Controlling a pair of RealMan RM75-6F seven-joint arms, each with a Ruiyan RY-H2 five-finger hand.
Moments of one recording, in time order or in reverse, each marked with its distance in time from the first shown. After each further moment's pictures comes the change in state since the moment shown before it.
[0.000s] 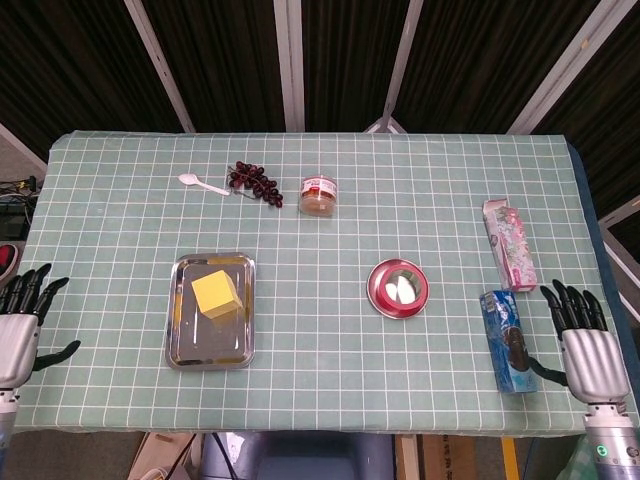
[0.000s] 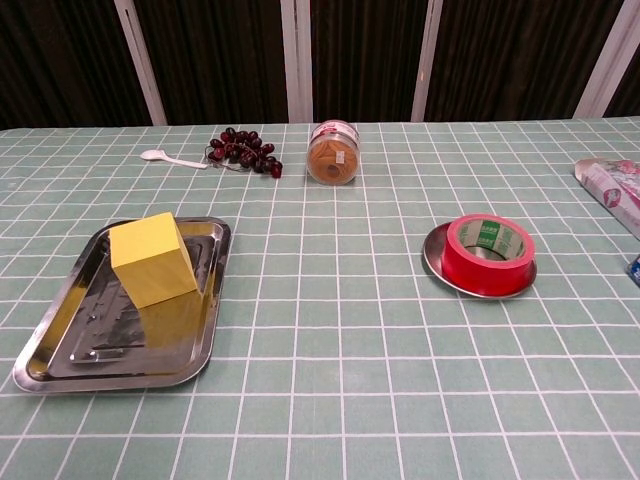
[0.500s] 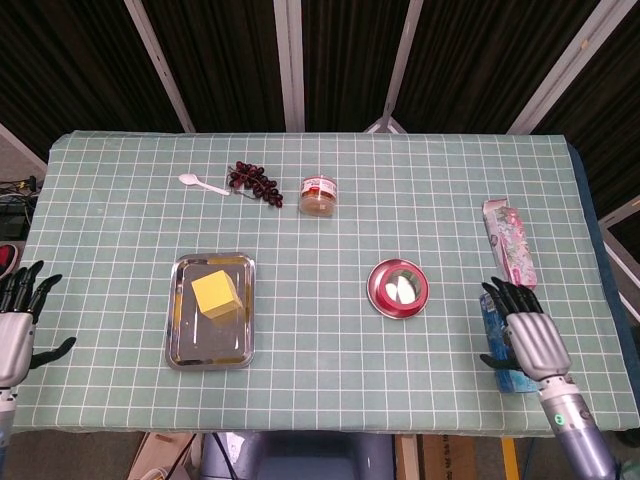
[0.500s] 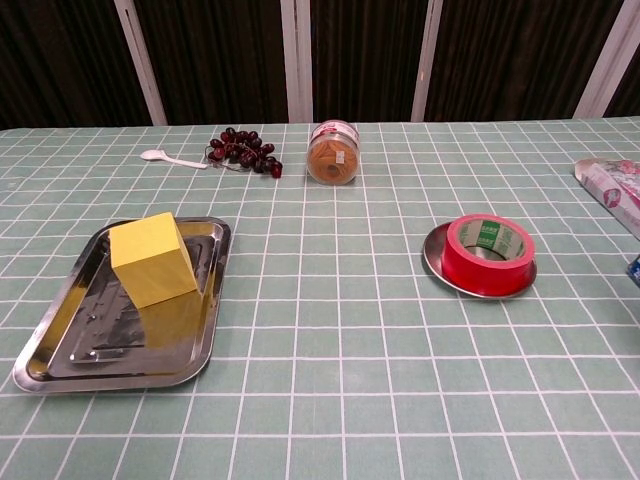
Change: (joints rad) left arm 0.010 -0.010 -0.020 -0.006 -0.020 0.019 0.033; right arm 0.169 0.010 0.043 -0.127 0.141 -0.310 -0.033
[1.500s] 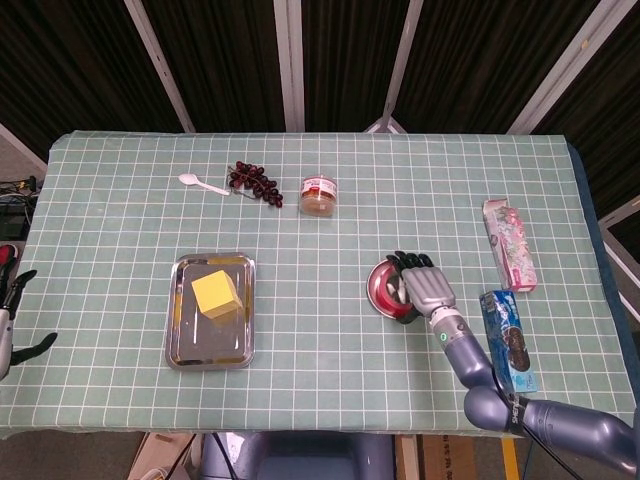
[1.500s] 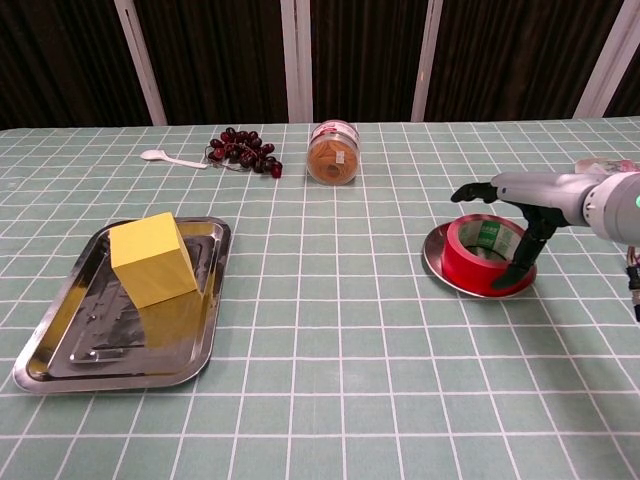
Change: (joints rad) left arm 0.013 0.009 -0.036 0.018 -0.064 -0.003 -0.014; right arm 0.495 -0.332 0.112 0.214 0.672 -0.313 -0.397
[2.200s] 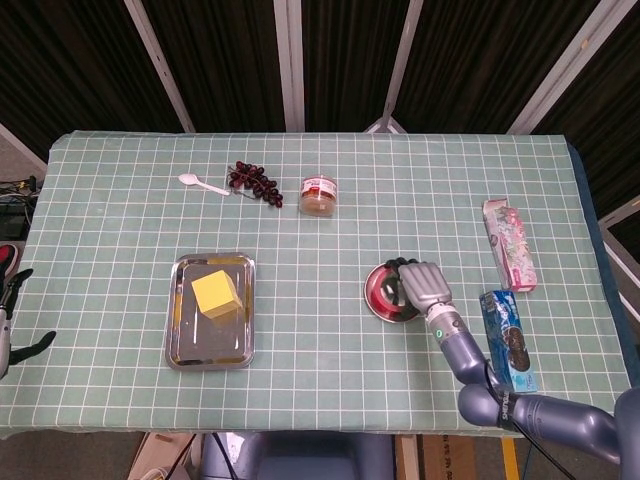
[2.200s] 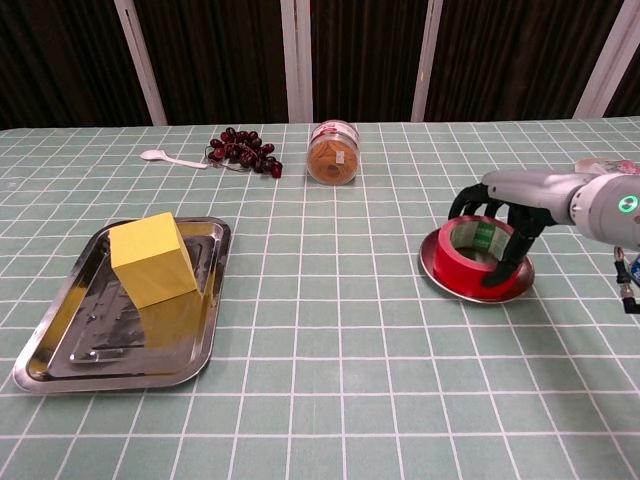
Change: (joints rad) left arm 0.006 -0.009 -0.012 -0.007 -0.010 0.011 0.004; right arm 0.033 -0.046 -0.037 0.074 -0.066 0.040 0.049
